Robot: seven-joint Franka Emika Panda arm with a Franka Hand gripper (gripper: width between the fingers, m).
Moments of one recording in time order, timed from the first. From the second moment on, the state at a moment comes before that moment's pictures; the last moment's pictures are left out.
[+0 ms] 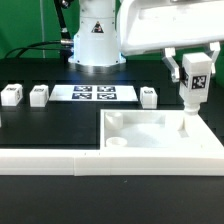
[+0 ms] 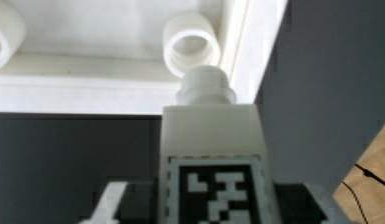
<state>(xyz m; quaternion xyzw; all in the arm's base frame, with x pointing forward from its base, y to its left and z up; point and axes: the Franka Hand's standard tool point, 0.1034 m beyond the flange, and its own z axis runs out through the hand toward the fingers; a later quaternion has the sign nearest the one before) 0.617 0.111 0.123 -0.98 -0.04 -0.20 0.05</state>
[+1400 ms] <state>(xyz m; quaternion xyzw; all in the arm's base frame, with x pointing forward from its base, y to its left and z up) 0.625 0.115 0.080 -0.98 -0.05 -0.21 0.05</state>
